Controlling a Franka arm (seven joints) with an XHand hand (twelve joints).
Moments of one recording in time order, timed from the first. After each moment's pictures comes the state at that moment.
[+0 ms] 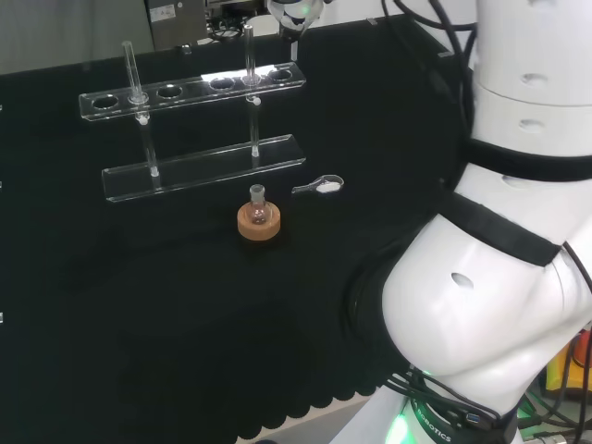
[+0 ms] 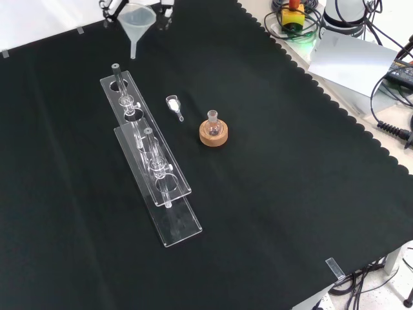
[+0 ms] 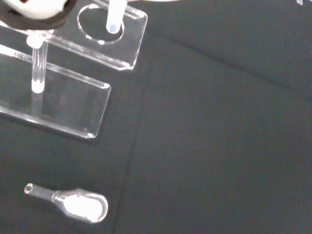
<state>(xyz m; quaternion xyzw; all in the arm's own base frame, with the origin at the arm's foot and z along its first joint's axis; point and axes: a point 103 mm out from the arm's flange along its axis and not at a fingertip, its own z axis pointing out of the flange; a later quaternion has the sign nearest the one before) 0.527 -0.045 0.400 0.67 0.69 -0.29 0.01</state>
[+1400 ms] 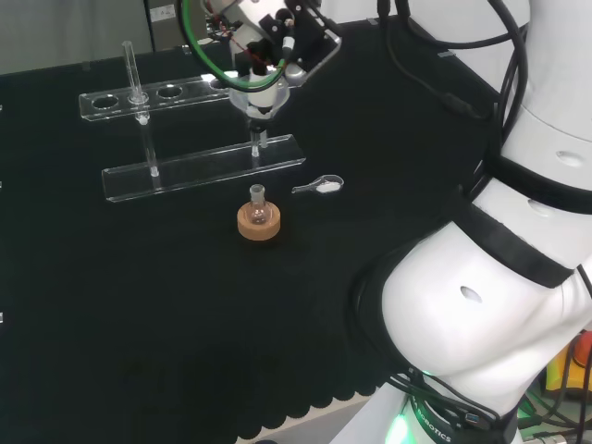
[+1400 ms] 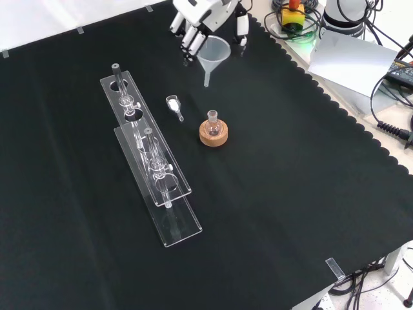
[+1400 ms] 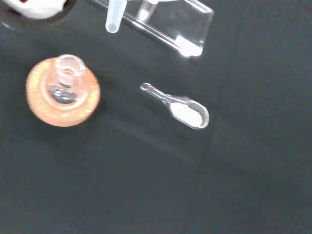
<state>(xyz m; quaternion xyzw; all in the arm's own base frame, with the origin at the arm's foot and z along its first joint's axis) 0.417 0.059 0.343 0.60 0.73 -0.34 0.00</state>
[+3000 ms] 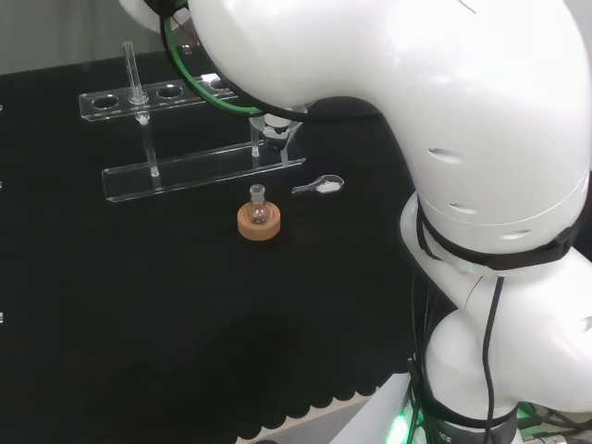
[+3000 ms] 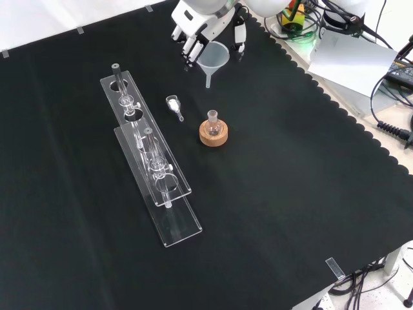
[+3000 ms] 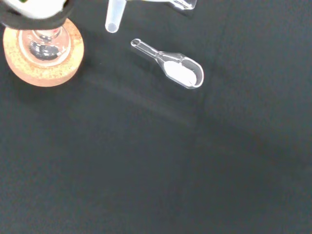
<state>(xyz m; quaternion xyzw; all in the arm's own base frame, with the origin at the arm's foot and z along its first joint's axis) 0.411 0.037 0.311 0.61 0.70 -0.38 -0.03</state>
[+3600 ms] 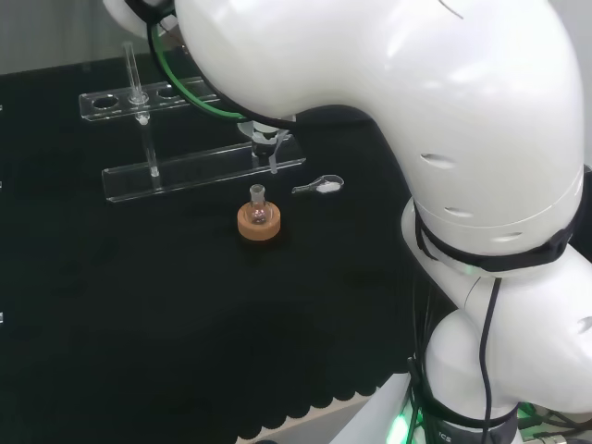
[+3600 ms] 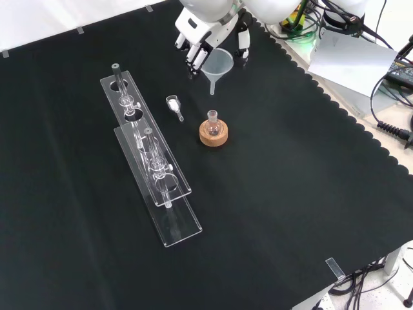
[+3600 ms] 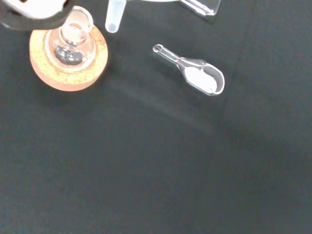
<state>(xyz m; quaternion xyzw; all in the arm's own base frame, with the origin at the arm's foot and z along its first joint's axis) 0.412 0.054 0.305 0.60 0.71 -0.37 -0.03</state>
